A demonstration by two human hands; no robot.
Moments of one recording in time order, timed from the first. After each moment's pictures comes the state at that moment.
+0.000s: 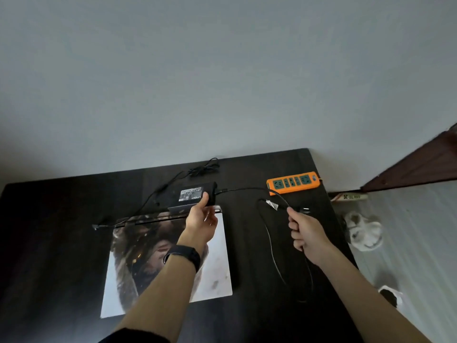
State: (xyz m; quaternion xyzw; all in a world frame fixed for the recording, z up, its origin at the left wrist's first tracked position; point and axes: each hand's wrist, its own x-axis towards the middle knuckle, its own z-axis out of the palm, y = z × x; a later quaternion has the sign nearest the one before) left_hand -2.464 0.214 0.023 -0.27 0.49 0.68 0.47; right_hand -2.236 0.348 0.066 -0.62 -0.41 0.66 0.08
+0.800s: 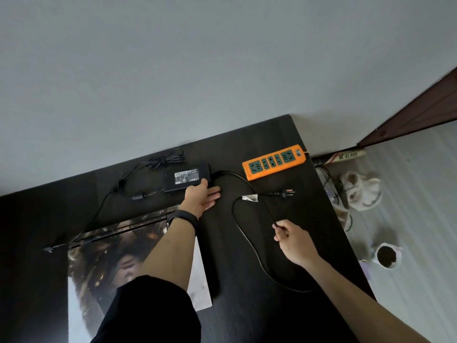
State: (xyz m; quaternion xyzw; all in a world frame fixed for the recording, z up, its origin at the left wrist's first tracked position) left_hand -2.464 0.348 -0.056 -0.14 0.71 0.45 0.52; right_hand -2.184 0.380 -0.064 -0.55 -0.69 0.46 -0.09
